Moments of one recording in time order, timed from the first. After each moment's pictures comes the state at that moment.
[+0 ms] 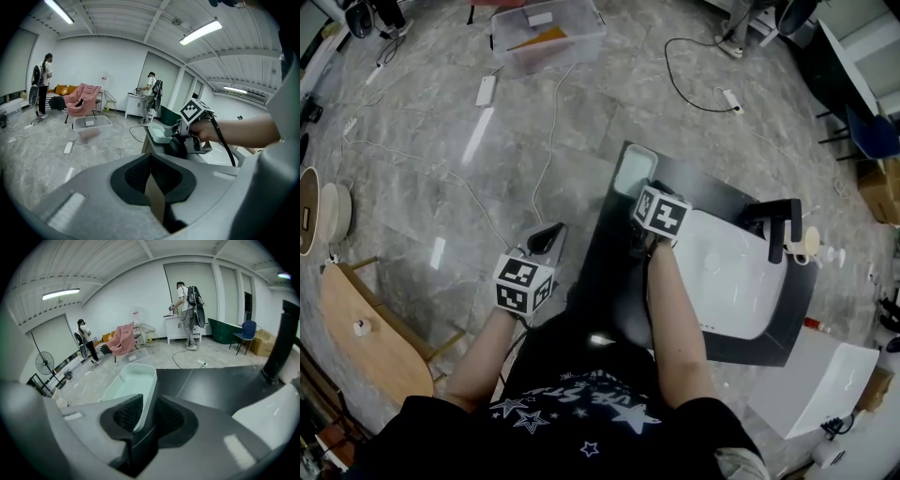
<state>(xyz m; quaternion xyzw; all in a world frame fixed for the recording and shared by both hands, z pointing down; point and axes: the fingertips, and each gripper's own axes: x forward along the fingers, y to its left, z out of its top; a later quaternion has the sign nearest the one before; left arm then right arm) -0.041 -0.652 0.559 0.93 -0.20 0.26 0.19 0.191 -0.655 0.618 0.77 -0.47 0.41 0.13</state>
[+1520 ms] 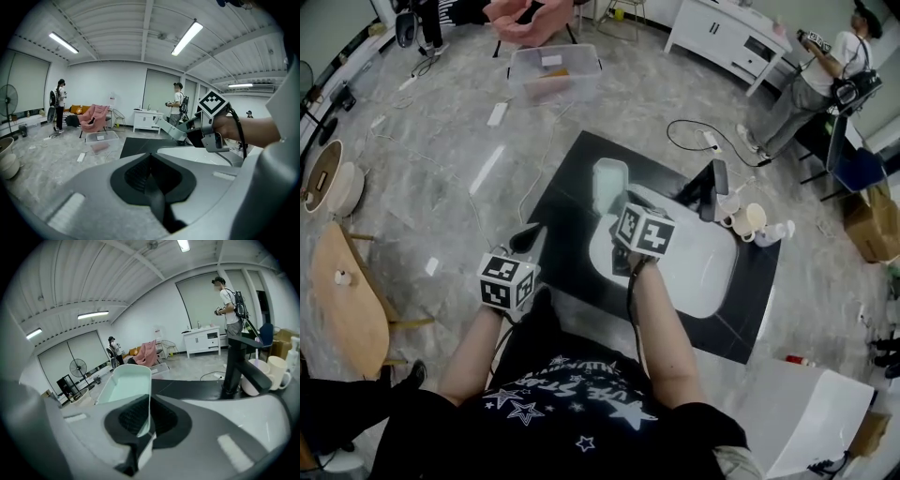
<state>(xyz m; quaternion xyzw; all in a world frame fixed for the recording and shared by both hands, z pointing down) -0.017 -0.457 0.469 0.92 -0.30 0.20 0.12 0.187 -0.471 0.477 0.71 -0.61 0.33 0.06</state>
